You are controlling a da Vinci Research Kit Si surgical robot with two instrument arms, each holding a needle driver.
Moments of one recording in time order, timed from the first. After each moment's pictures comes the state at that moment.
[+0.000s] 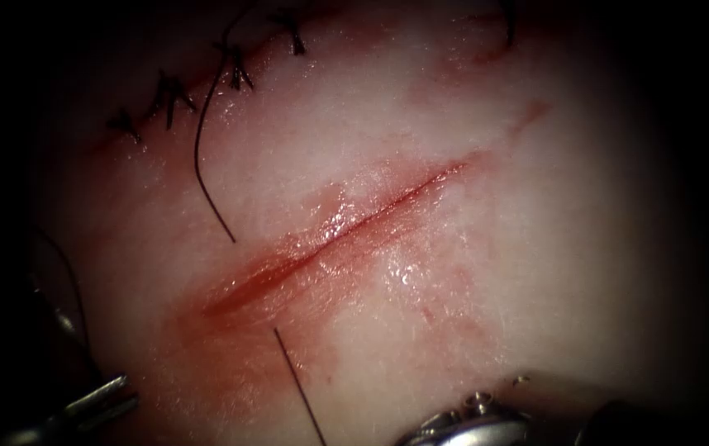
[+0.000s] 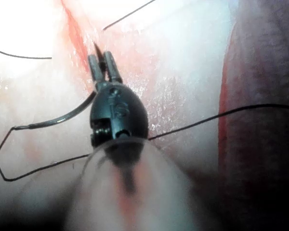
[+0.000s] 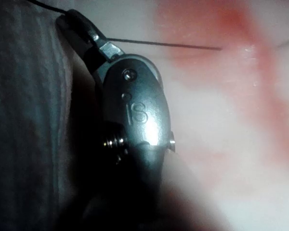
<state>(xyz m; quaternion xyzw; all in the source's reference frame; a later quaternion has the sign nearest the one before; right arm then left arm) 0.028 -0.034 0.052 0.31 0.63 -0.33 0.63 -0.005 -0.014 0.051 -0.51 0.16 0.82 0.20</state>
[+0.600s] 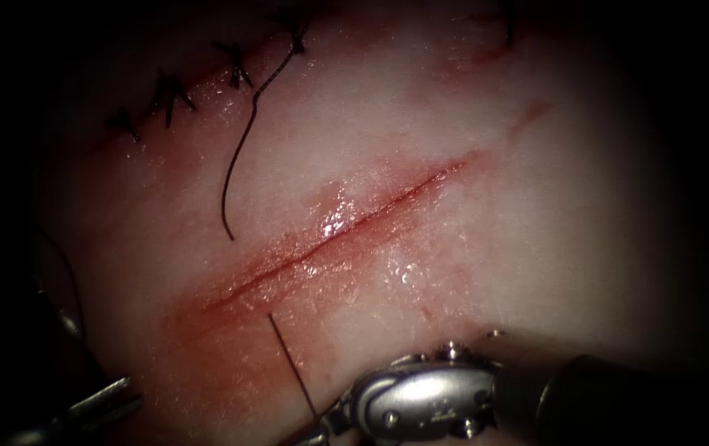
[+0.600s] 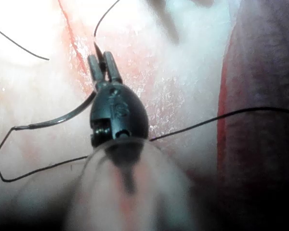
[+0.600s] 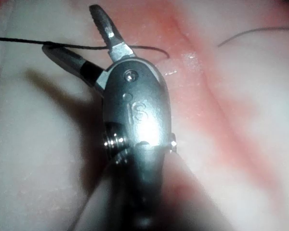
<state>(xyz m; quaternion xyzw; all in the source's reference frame) 0.033 -0.022 0.054 0.17 0.70 -0.16 0.68 -0.005 -0.014 0.051 -0.51 0.16 0.82 0.20</state>
